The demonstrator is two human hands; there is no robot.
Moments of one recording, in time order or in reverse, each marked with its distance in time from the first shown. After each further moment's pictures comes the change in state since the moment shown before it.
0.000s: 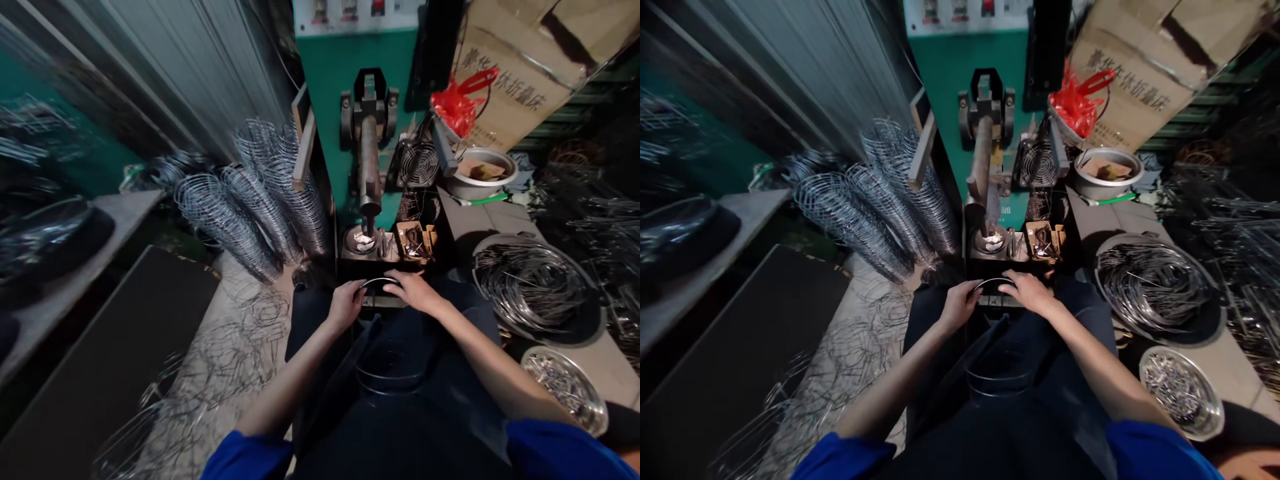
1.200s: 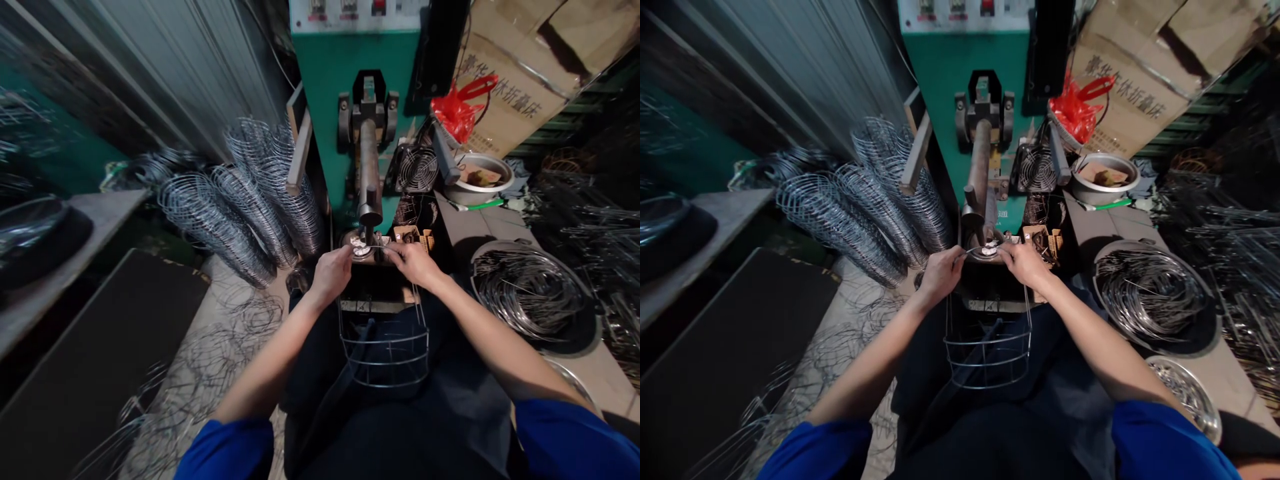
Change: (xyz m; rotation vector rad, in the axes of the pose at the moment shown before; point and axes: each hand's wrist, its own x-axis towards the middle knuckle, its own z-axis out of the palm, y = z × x) left_hand 0.081 0.030 -0.063 0.351 0.091 0.169; right_hand 0.065 -0.035 -0.065 -0.187 0.145 -0.040
